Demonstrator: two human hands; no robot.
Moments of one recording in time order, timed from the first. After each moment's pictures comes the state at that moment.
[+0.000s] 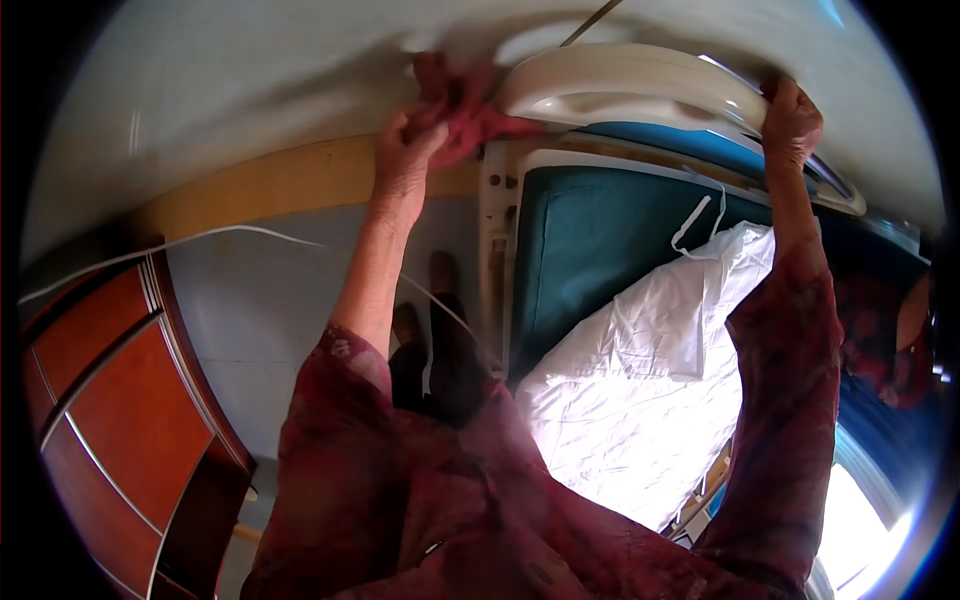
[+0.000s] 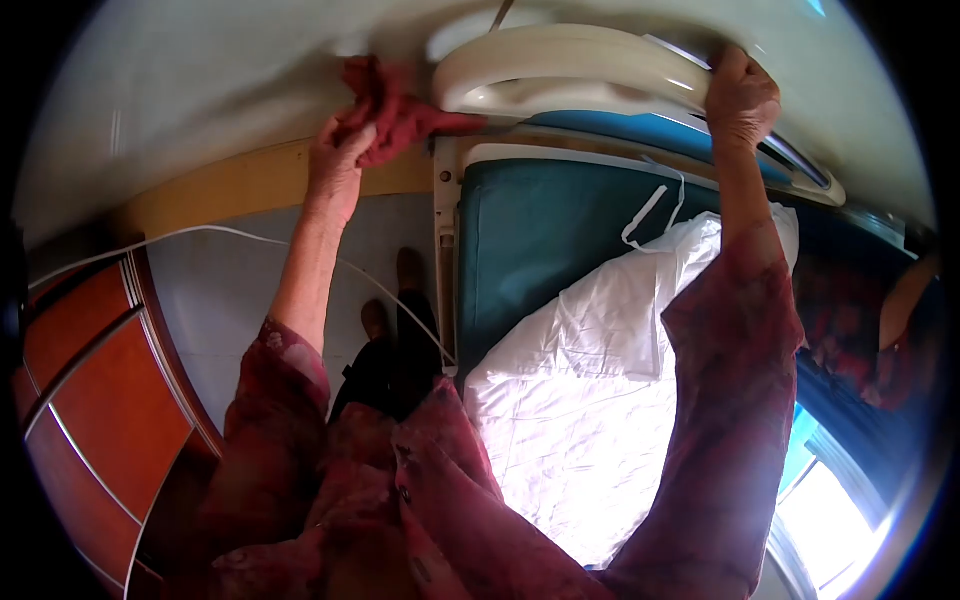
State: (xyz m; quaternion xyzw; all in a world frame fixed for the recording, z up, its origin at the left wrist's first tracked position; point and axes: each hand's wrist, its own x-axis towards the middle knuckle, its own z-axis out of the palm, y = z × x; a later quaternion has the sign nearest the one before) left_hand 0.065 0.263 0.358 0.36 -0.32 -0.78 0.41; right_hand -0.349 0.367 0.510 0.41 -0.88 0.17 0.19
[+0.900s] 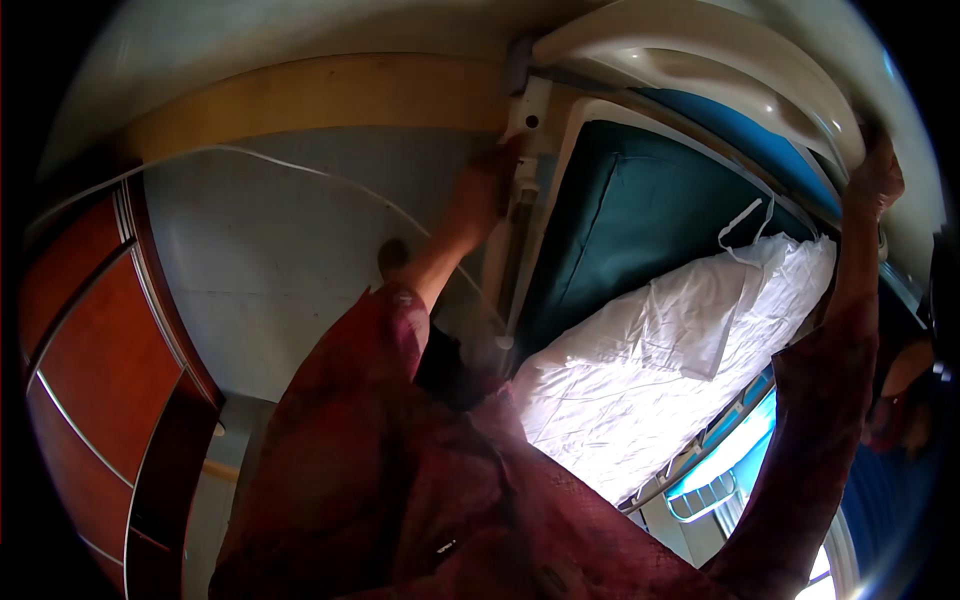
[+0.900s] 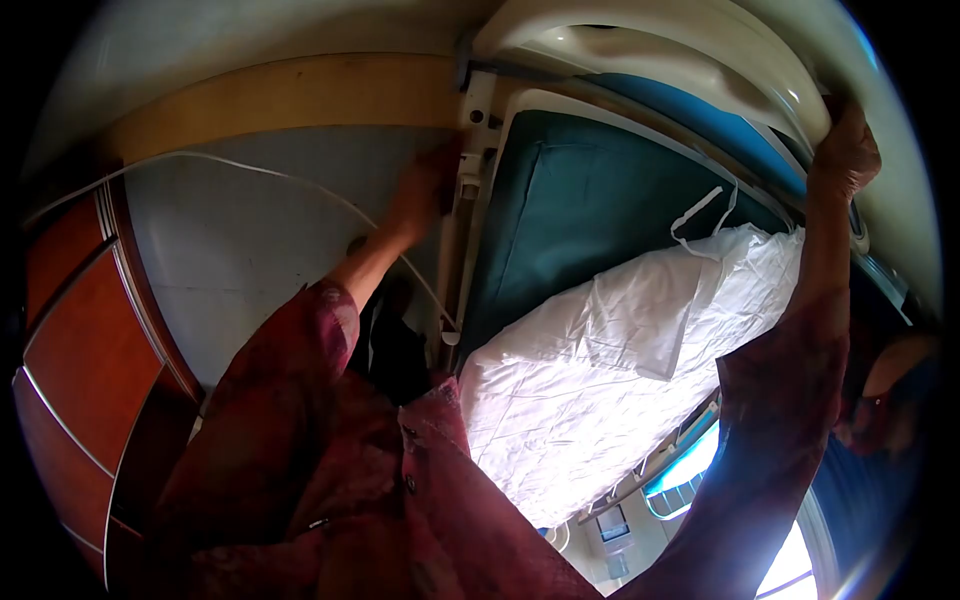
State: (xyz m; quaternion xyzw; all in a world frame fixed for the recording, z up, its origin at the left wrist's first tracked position) left_hand 0.088 0.383 0.232 0.30 -0.75 -0.53 0.27; right_hand -0.392 0.379 0.509 0.44 -0.86 0.25 0.13
